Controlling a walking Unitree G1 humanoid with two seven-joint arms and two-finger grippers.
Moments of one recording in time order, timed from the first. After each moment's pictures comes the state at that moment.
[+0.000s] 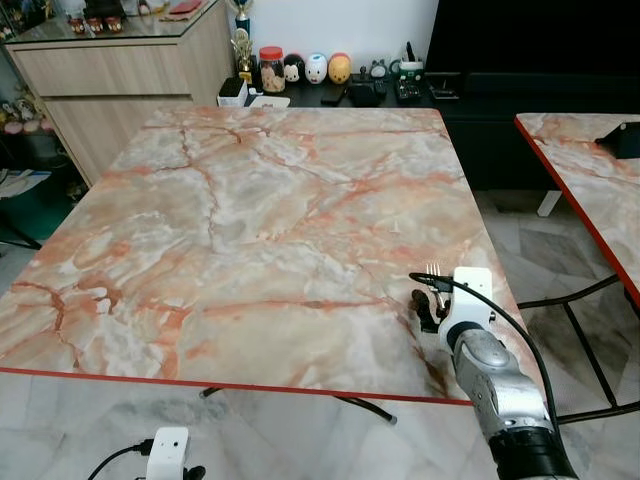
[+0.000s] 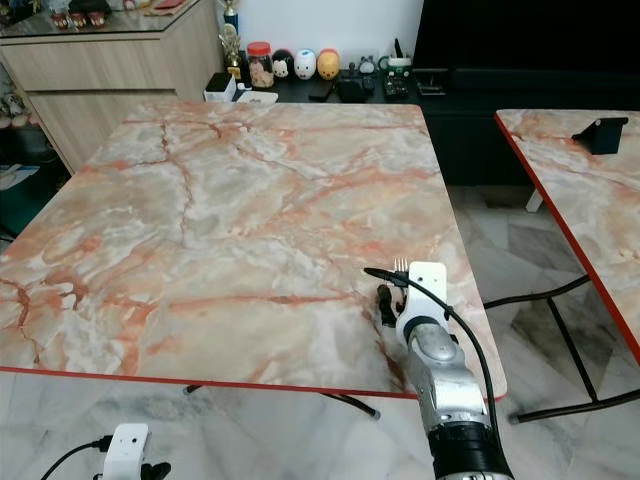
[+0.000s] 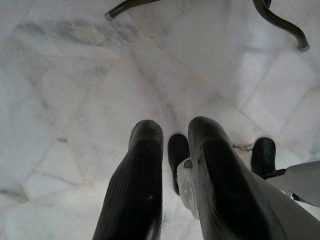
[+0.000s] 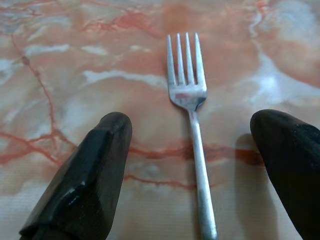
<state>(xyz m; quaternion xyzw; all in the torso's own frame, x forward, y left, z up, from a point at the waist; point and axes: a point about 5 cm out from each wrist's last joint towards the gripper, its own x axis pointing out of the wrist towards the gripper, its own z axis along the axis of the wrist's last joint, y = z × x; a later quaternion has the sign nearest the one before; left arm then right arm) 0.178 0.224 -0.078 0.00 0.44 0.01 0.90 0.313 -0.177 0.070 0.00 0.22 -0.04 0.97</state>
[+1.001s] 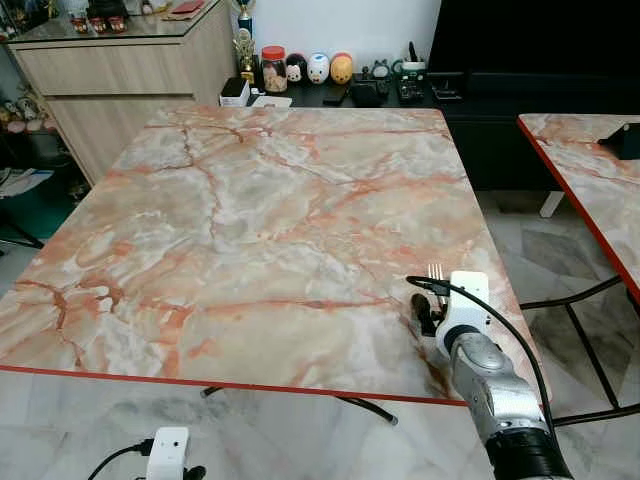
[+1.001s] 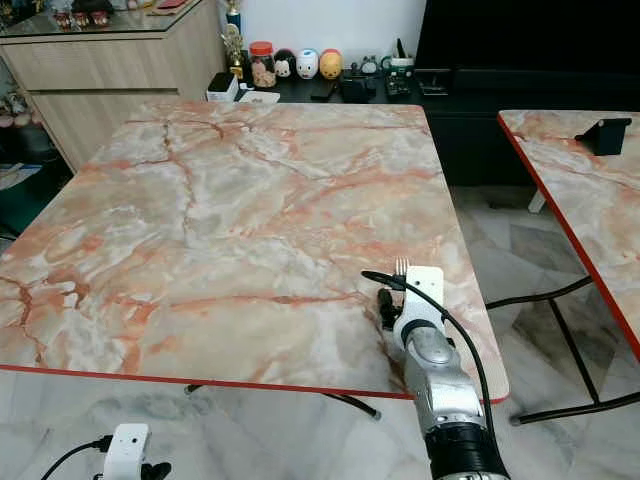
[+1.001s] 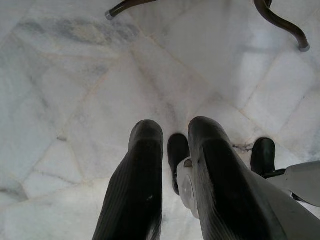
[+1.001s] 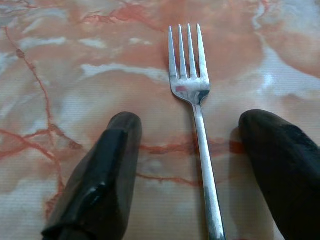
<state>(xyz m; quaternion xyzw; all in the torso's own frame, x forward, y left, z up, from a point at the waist) 0.178 0.224 -0.078 0.00 0.44 0.01 0.90 0.312 -0.179 0.065 0.00 0.22 -0.05 0.97</state>
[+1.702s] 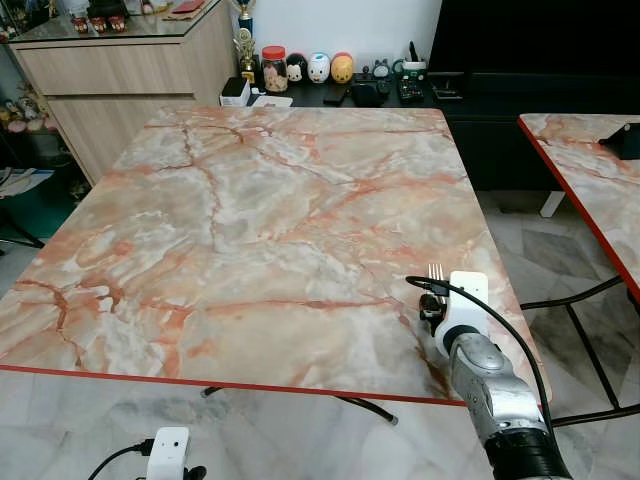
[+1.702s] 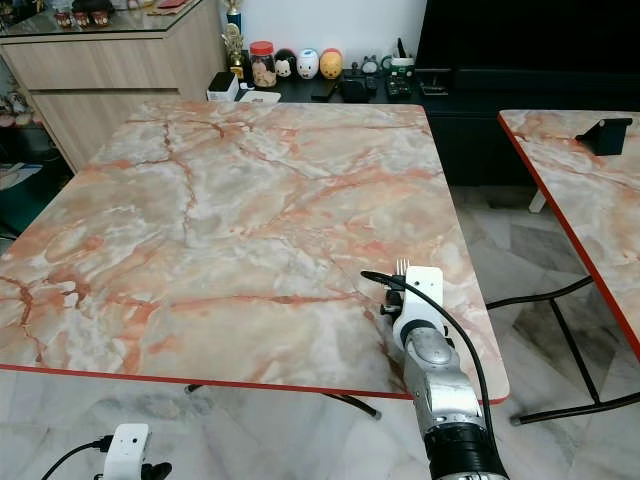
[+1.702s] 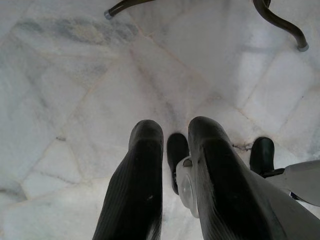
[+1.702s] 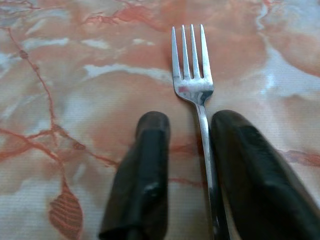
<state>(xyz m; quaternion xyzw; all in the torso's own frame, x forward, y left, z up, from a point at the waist) 0.178 0.224 -0.078 0.00 0.44 0.00 0.90 0.312 -0.177 0.064 0.00 0.22 -0.05 0.97</state>
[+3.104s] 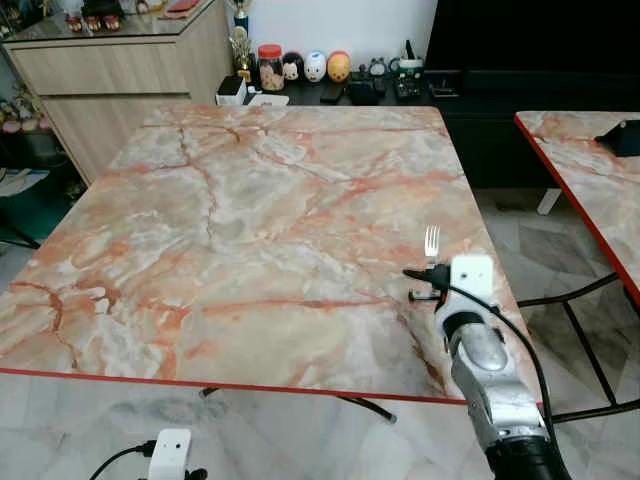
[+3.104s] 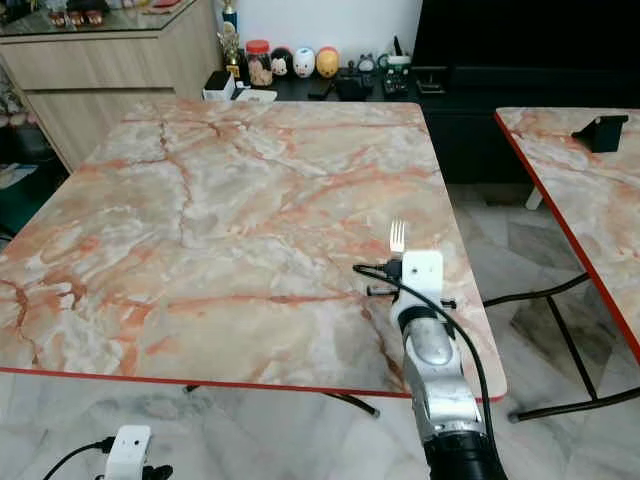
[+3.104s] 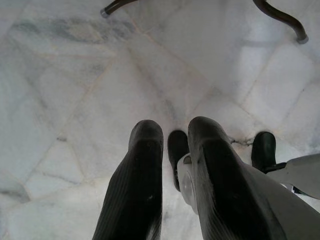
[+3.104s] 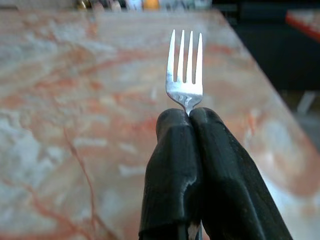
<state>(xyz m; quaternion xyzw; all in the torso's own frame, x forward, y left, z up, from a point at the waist) 0.176 0.223 -0.079 0.01 0.45 0.00 0.89 0.318 -0.169 0.108 -0.04 0.05 -0.01 1.00</state>
